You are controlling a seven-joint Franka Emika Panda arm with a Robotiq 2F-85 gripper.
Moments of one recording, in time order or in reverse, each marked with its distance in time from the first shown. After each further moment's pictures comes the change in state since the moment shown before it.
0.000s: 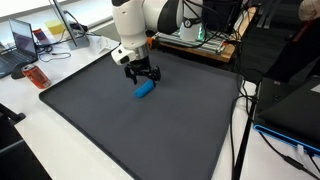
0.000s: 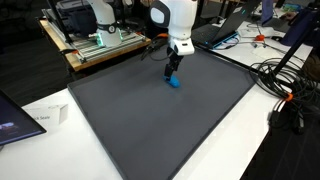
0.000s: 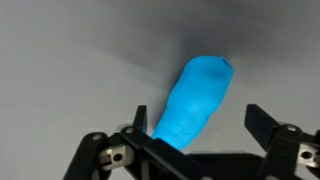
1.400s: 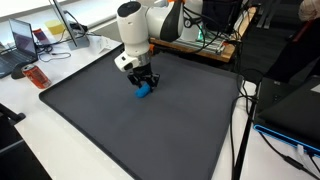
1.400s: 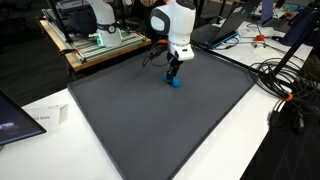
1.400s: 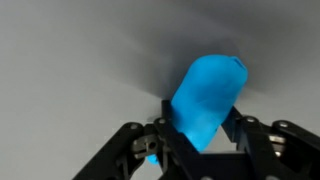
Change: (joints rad) arm -0.007 0.057 0.012 0.002 -0.041 0.079 -0.002
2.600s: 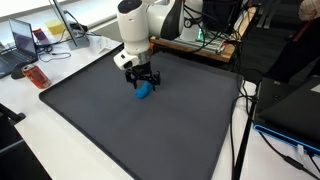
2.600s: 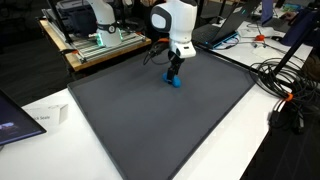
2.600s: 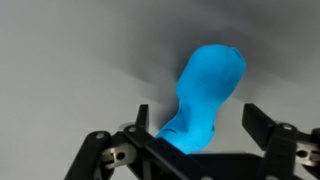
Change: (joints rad) arm 0.003 -0.015 0.000 0.002 -0.035 0.000 0.022
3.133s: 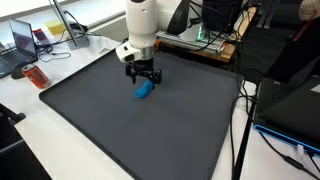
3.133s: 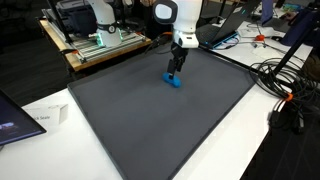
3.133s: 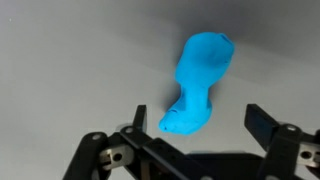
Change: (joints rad) arm 0.105 -0.058 -0.074 -0.019 -0.129 -0.012 0.268
